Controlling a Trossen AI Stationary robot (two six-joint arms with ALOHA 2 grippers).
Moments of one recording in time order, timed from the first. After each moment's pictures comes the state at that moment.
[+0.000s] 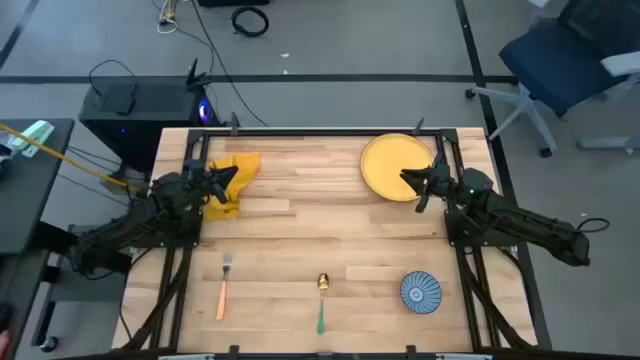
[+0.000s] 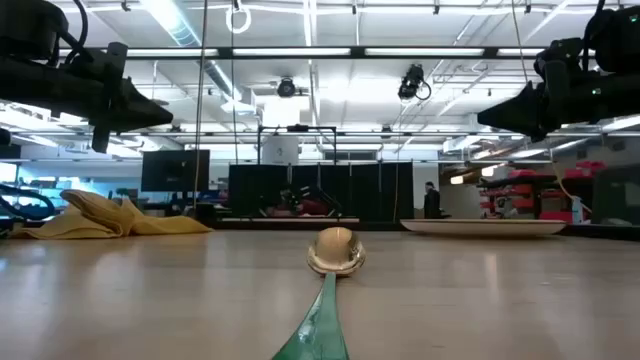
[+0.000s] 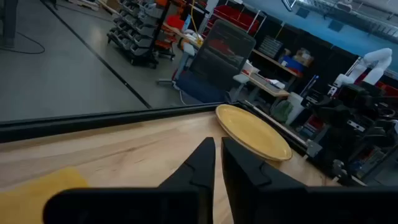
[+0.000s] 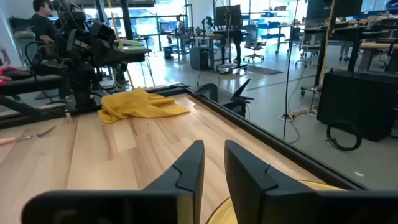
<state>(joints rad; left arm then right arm) 0.49 0.01 0.07 -0.10 -0.17 -0.49 -0.50 0.14 0.03 0.07 -0.05 0.05</state>
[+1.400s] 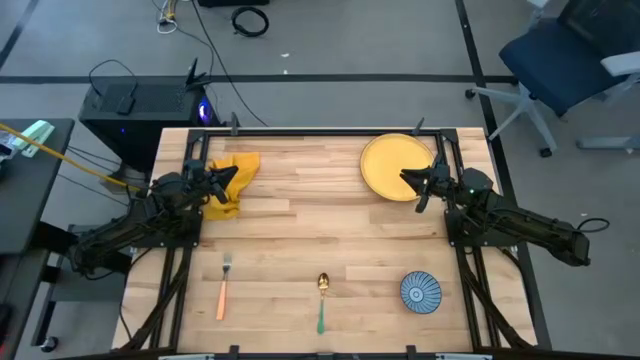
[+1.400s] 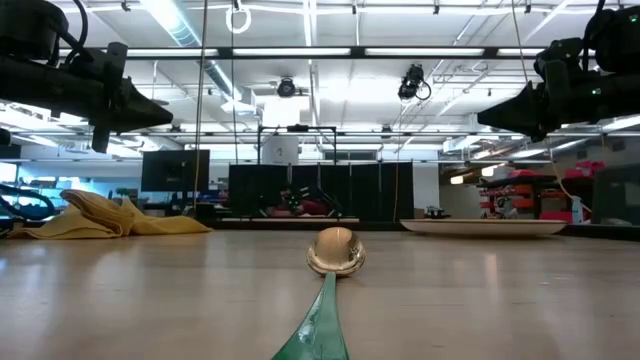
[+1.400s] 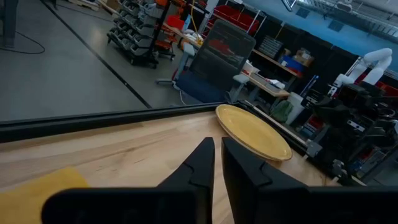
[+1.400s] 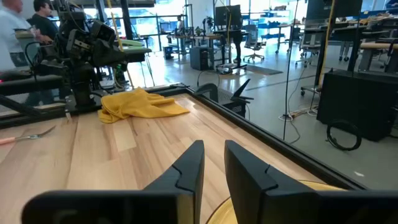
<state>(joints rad) 0.49 0.01 0.07 -0.10 -0.17 -0.49 -0.50 0.14 0.03 0.07 -0.05 0.05</state>
